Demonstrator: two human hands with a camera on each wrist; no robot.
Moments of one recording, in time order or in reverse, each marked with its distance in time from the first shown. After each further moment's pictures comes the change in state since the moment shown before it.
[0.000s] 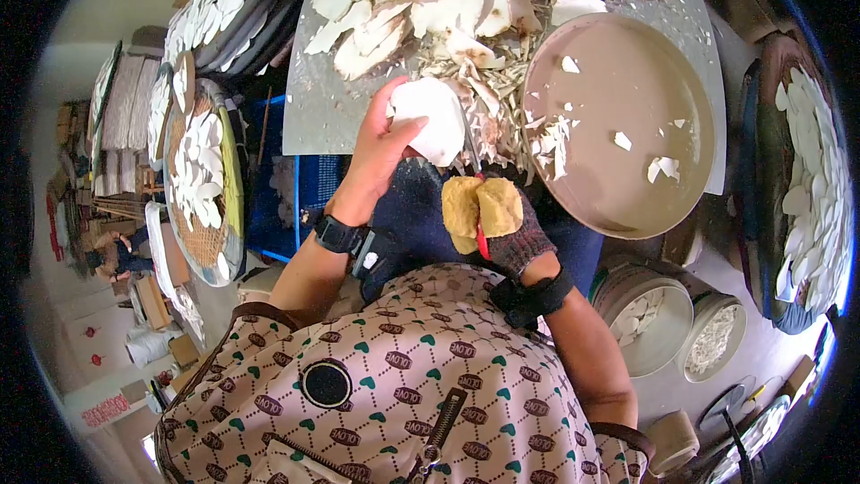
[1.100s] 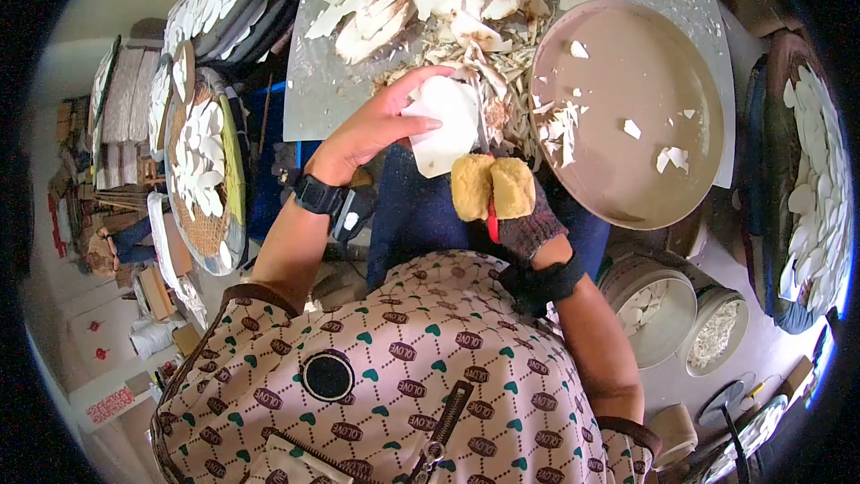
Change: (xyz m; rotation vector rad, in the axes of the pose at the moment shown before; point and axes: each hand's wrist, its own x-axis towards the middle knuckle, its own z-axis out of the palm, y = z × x) left_hand 0.011 0.035 -0.015 0.115 -0.487 -0.226; right_hand 0.007 -0.002 -0.006 0.648 -0.046 0.047
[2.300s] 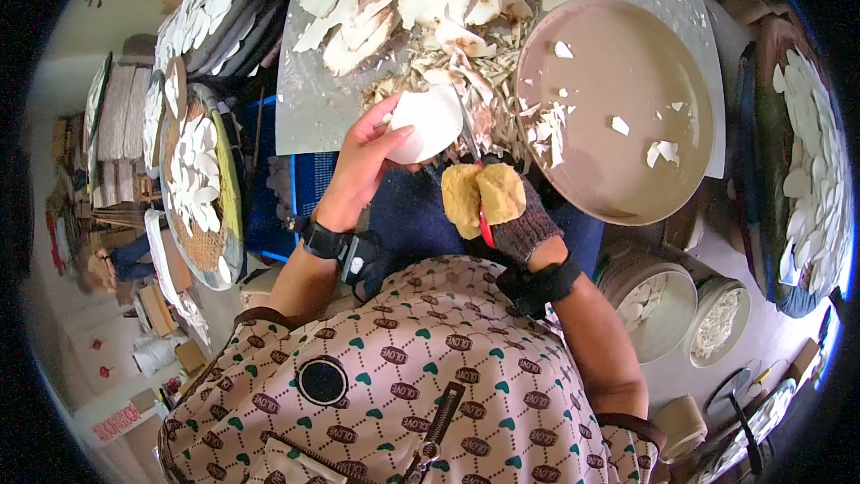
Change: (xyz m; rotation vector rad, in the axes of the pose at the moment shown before) left_hand -0.016 -0.034 0.017 -0.297 0.364 0.067; right_hand 0.000 0.001 0.000 -0.626 0.083 -0.090
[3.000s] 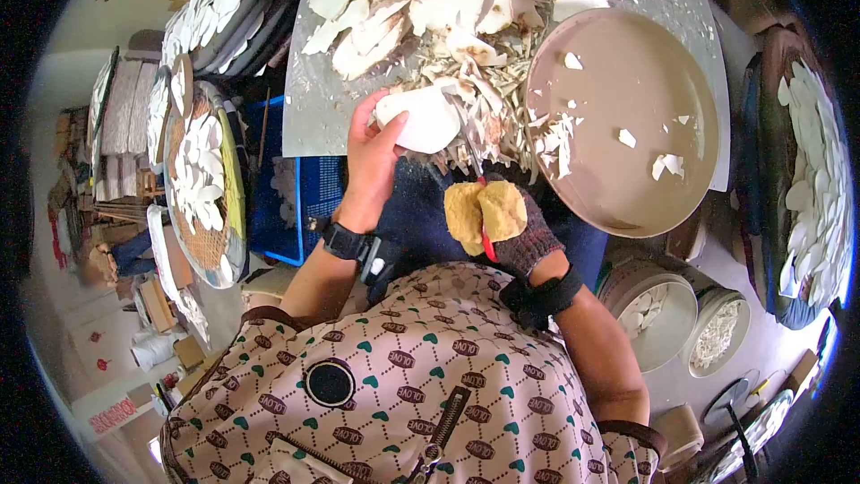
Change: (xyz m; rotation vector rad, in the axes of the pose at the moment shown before) left_hand 0.015 -0.017 0.002 -0.111 0.271 0.214; right_hand -0.005 0.002 0.003 0.162 -0.103 0.076
